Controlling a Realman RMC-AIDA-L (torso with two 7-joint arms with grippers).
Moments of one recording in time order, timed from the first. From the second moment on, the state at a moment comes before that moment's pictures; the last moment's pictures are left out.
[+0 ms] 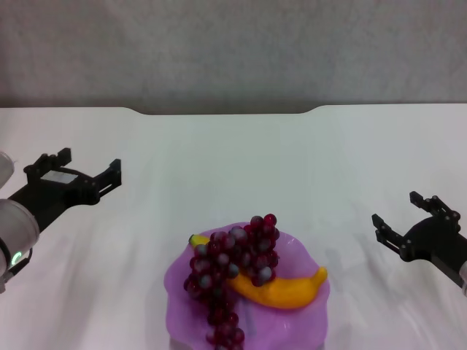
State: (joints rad) left arm 0.02 -2.04 1.77 1.36 -1.60 -0.18 1.36; right arm 0.35 2.02 1.18 0.32 0.05 0.85 -2.98
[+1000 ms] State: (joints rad) left arm -0.31 -2.05 1.42 0.20 -2.90 -1.13 2.59; right arm 0.35 2.02 1.18 0.33 0.05 0.88 -2.96
